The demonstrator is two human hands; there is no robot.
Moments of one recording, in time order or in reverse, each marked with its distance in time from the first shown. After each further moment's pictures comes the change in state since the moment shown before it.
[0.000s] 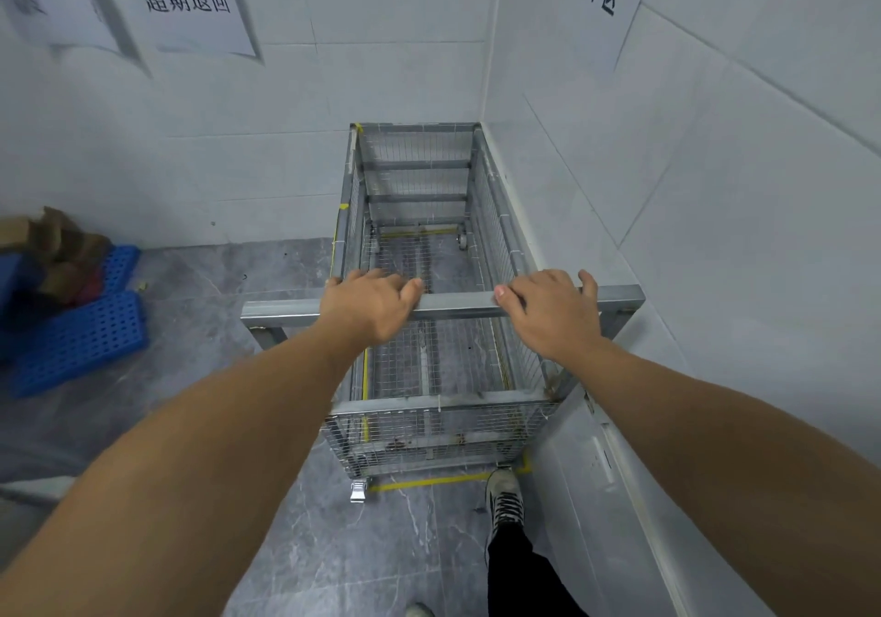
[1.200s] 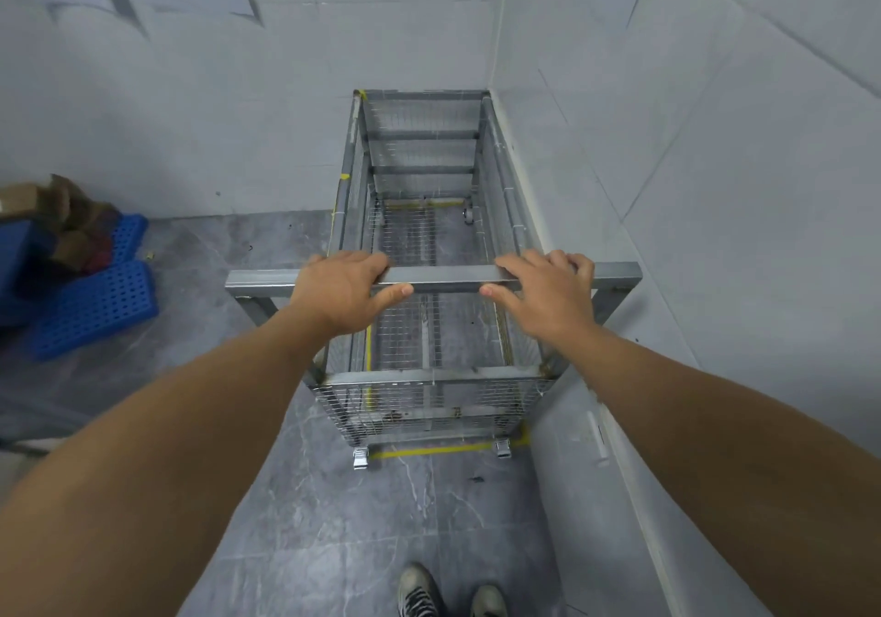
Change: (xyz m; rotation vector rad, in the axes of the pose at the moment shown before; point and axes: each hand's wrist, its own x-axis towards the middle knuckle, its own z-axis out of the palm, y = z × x) left_hand -0.018 -0.017 0.008 0.140 0.144 0.216; right_hand -0.012 0.007 0.000 -0.018 0.055 -0.113
